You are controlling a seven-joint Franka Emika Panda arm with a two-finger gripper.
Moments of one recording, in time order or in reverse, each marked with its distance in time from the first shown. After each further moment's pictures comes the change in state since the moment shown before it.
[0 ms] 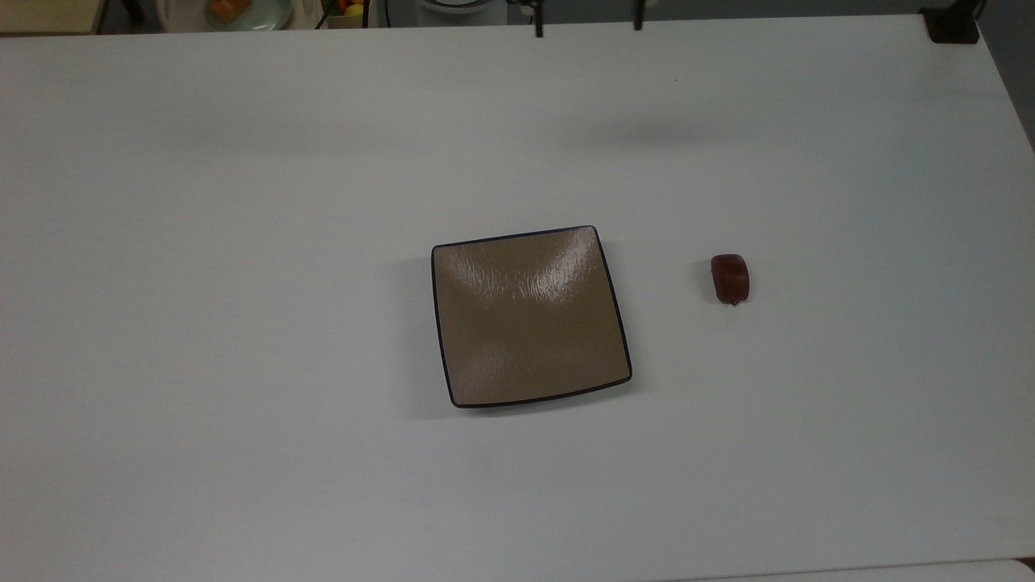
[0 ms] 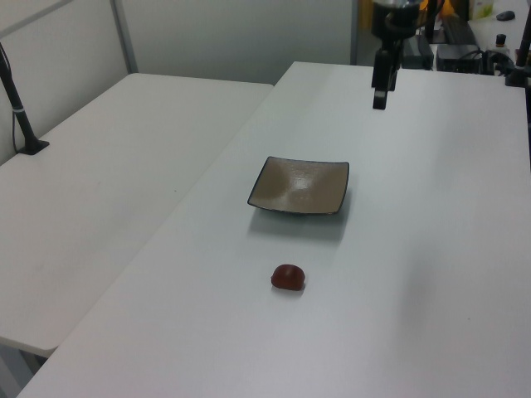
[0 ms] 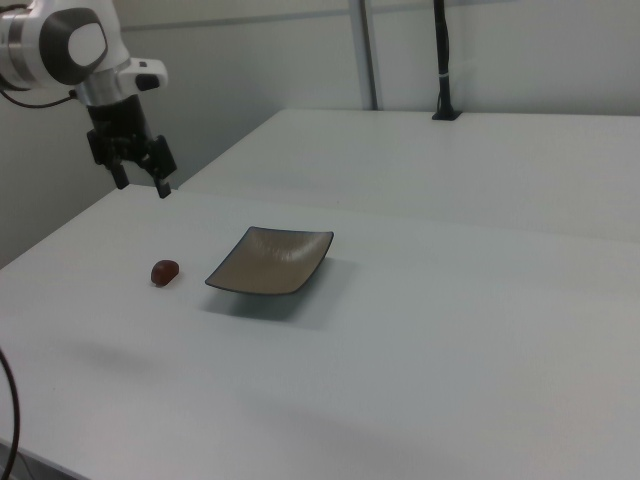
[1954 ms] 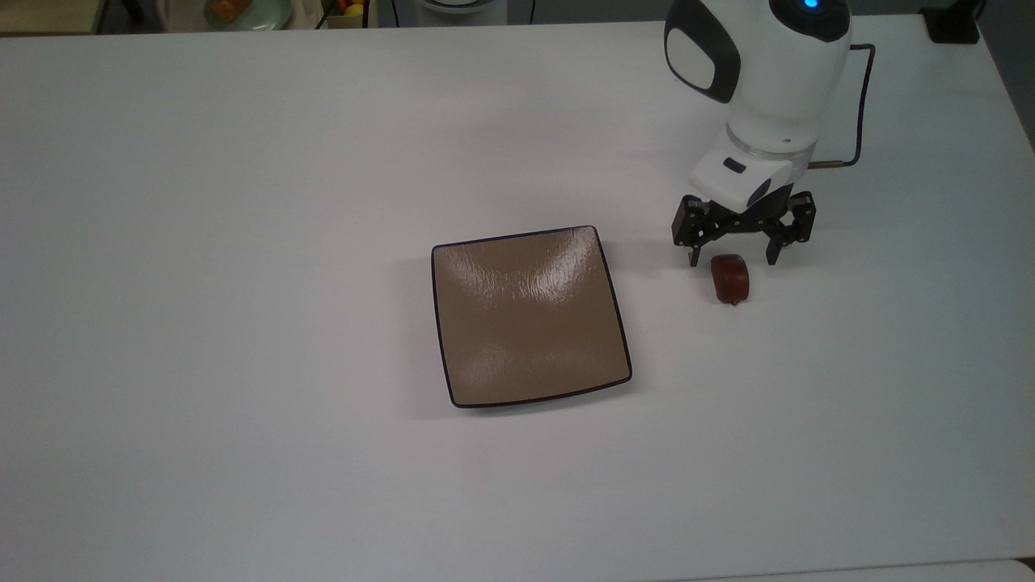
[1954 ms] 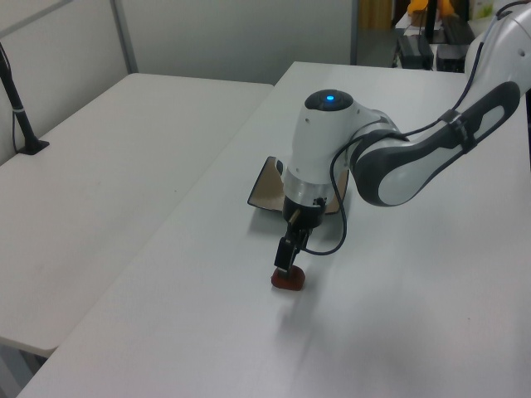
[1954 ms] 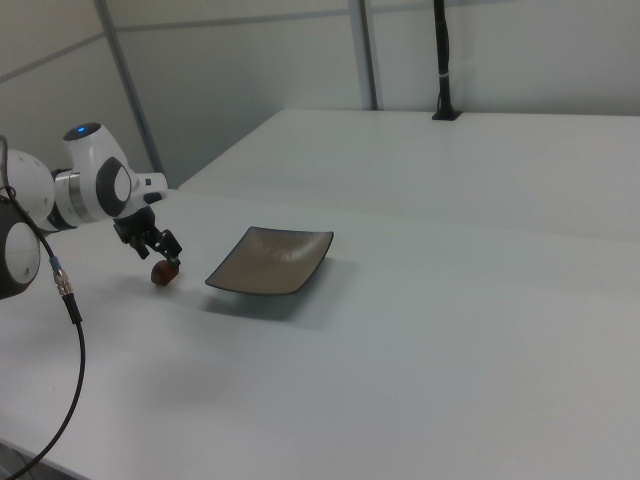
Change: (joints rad) arm 0.176 0.567 0.065 0.102 -0.170 0.623 0.347
